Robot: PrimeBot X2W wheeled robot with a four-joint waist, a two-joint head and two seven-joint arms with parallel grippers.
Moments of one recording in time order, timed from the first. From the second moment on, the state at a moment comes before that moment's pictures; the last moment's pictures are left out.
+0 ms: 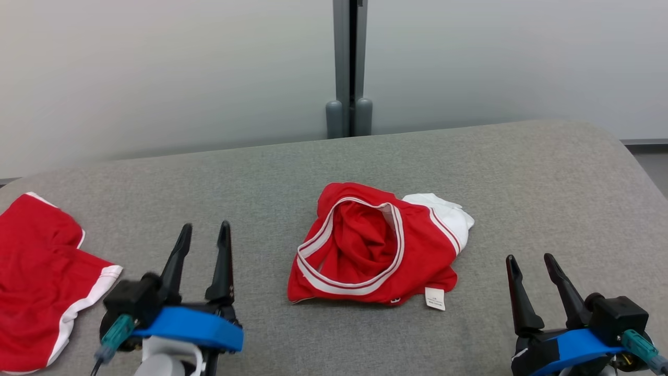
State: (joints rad) left arm -0.18 0.18 -0.31 0.29 -0.54 -0.03 -0.26; right arm -0.02 -0.05 -0.02 0.18 0.19 0.13 -0.18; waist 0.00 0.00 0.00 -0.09
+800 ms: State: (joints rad) left arm 0.00 0.19 -0.13 0.30 -0.33 -0.06 -0.26; right arm -0.01 -0.05 -0.07 0.22 0.19 0.13 -0.17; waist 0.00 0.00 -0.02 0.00
